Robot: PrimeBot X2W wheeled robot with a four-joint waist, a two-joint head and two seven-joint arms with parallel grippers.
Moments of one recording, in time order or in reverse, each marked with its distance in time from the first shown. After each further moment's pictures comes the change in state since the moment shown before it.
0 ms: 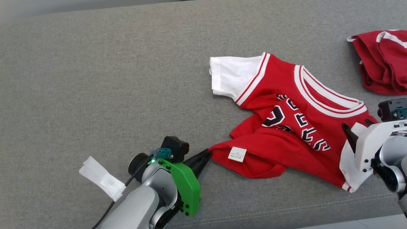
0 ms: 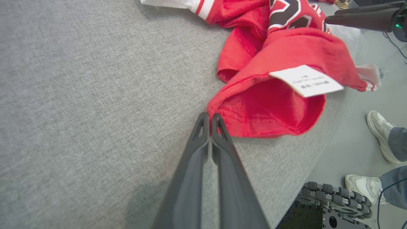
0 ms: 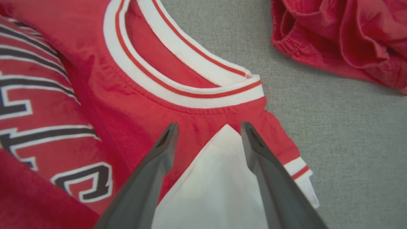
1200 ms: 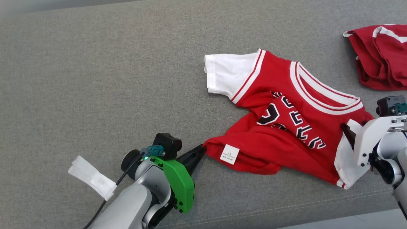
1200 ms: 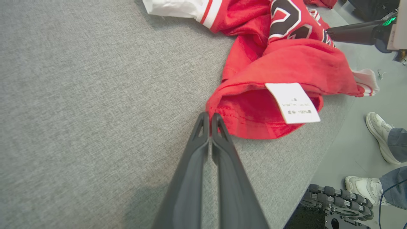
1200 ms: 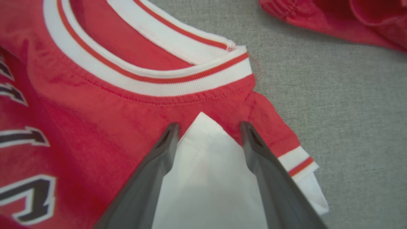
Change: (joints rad) left arm 0.001 0.044 0.022 -0.052 -0.015 0.002 0.002; right arm -0.105 0.045 0.011 0.216 0.024 0.053 -0.021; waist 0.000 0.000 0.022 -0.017
